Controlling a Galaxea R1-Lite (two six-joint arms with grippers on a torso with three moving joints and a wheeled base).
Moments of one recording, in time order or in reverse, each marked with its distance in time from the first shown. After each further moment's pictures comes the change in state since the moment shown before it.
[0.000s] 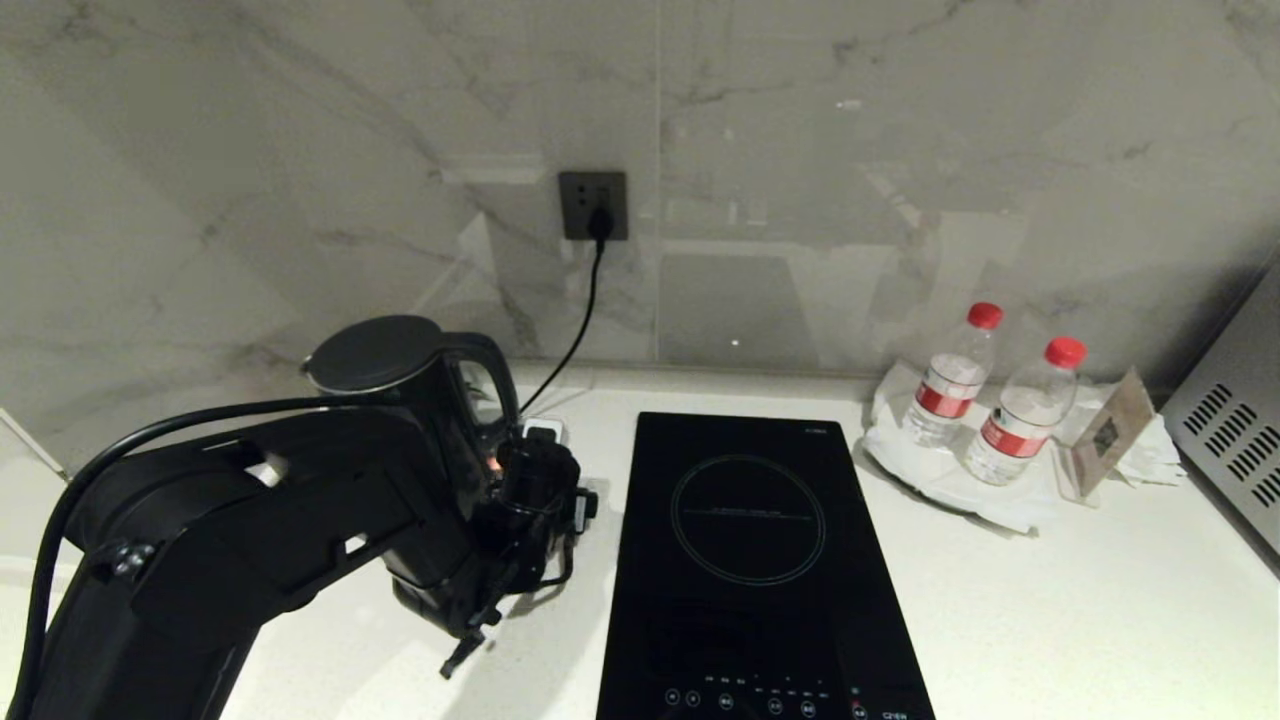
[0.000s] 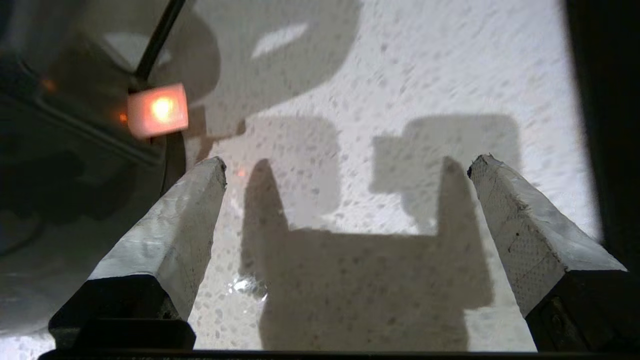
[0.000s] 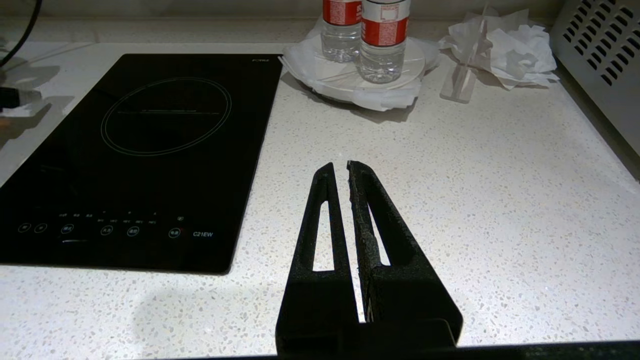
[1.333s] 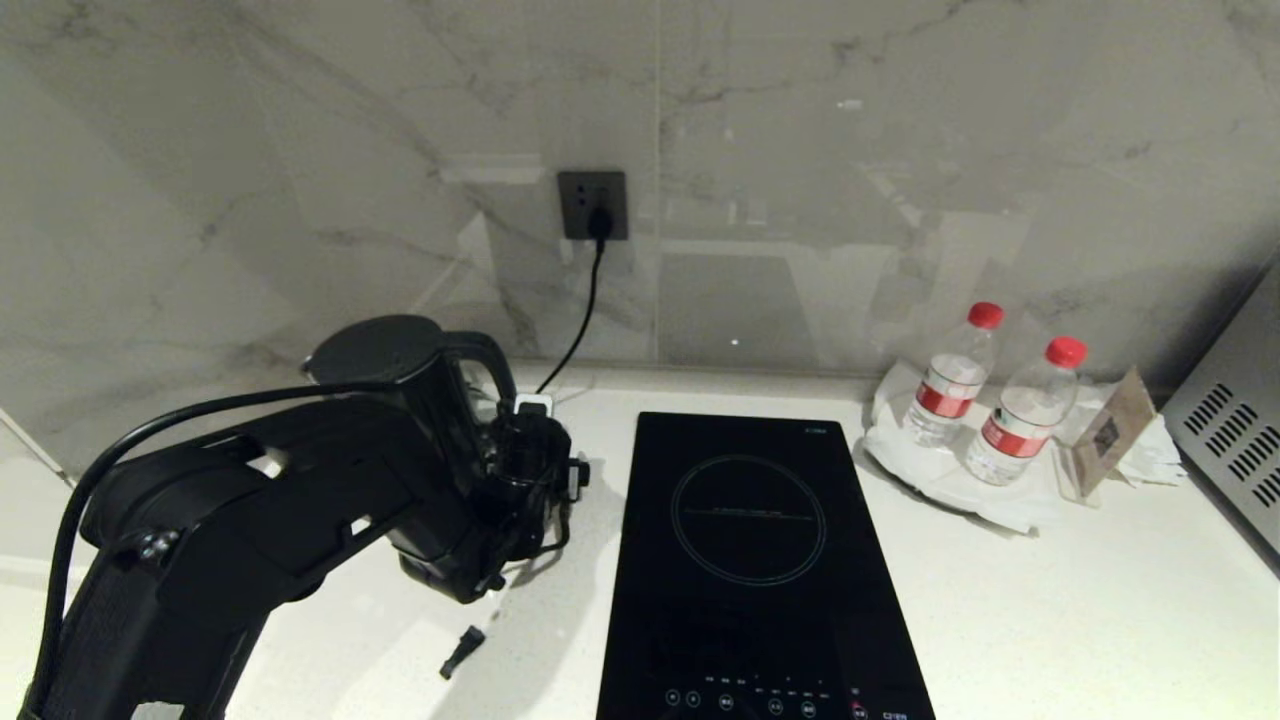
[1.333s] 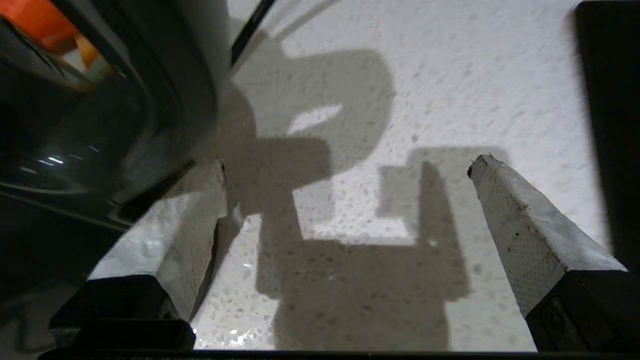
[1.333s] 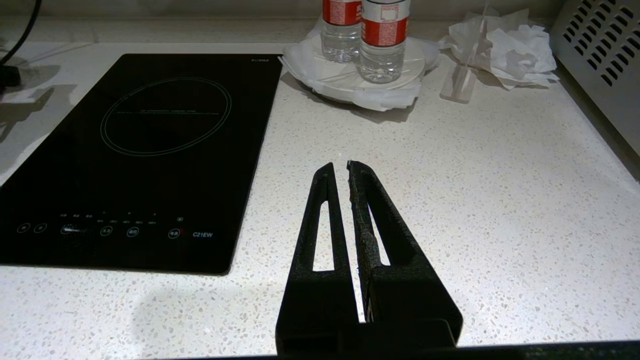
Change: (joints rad) left arm 0.048 0.036 -0.121 0.003 0.012 0.026; right arm 0.000 0.000 0.000 0.000 0.000 0.000
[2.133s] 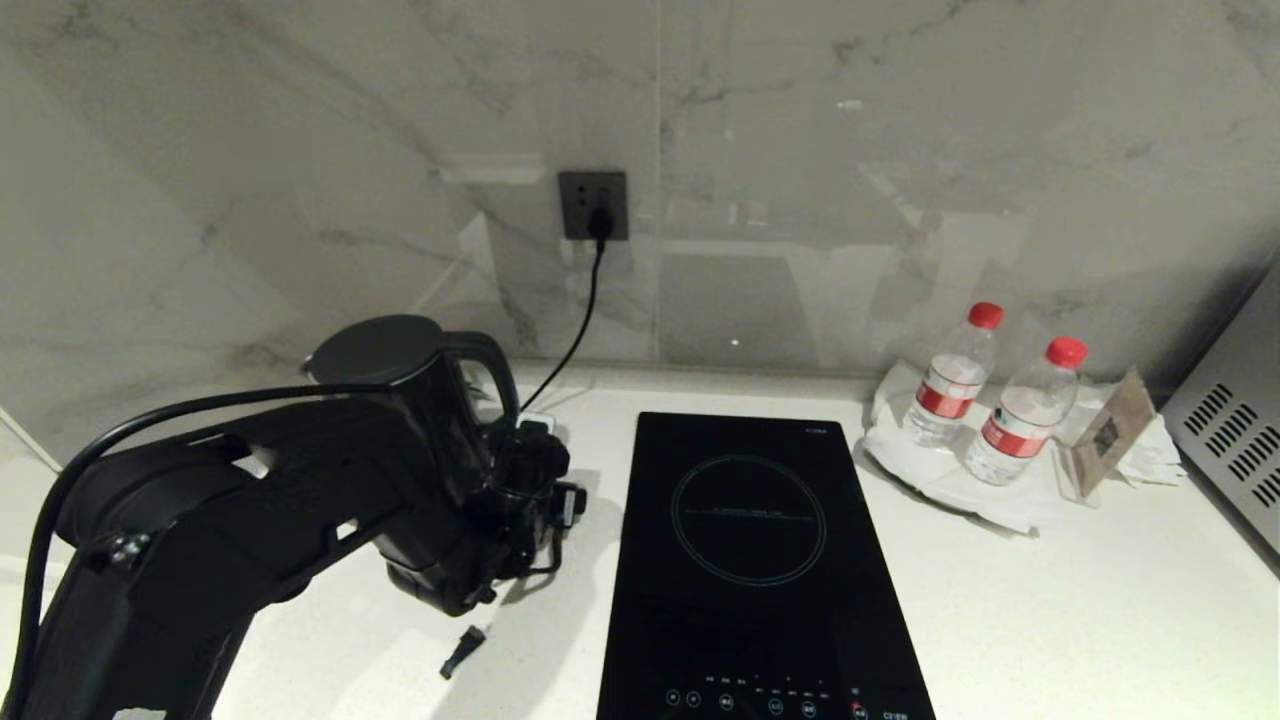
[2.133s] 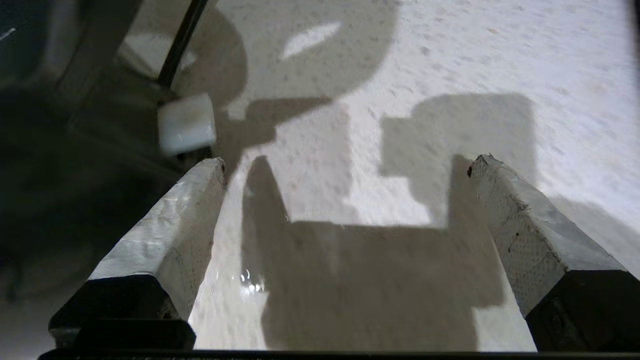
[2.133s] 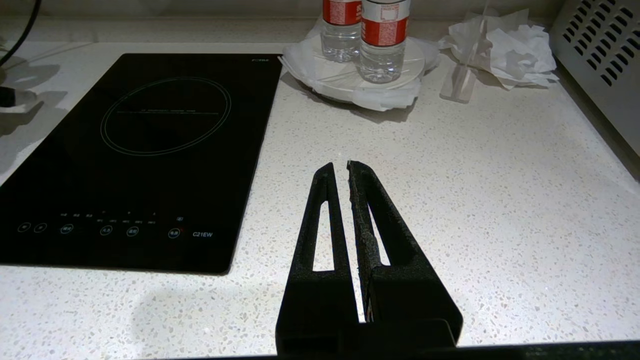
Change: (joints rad) left arm -0.014 -0.044 0.084 0.075 -0.036 0.001; right arm 0.000 0.000 0.000 0.000 0.000 0.000
